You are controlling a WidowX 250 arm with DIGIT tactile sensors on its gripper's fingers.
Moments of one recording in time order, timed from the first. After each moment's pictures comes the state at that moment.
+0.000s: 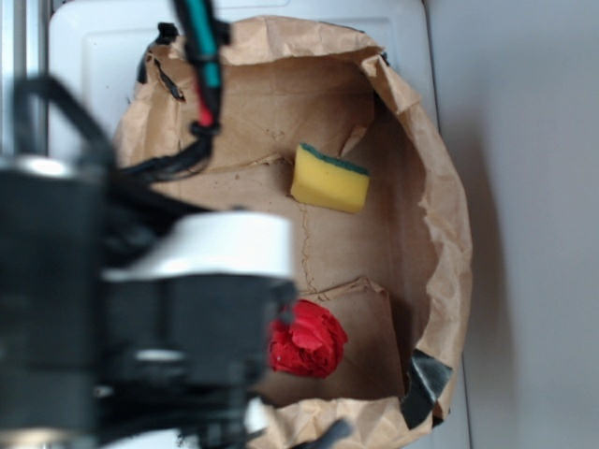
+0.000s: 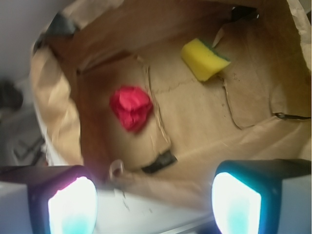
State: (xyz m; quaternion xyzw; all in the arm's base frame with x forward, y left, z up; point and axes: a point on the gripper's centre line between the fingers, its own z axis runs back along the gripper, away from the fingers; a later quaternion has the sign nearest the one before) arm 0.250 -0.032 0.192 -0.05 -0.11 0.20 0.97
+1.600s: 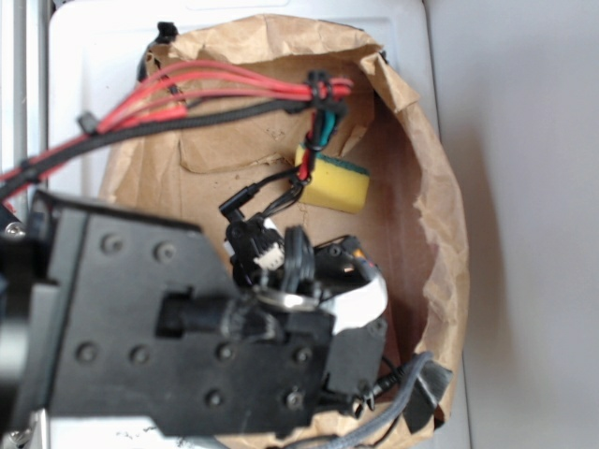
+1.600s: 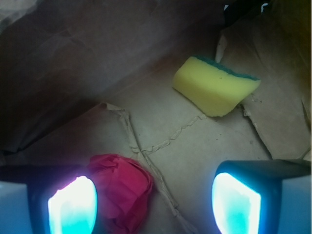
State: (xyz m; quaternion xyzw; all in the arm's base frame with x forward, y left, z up) arm 0.296 -0.038 0.114 -0.01 -0.17 0.27 0.95
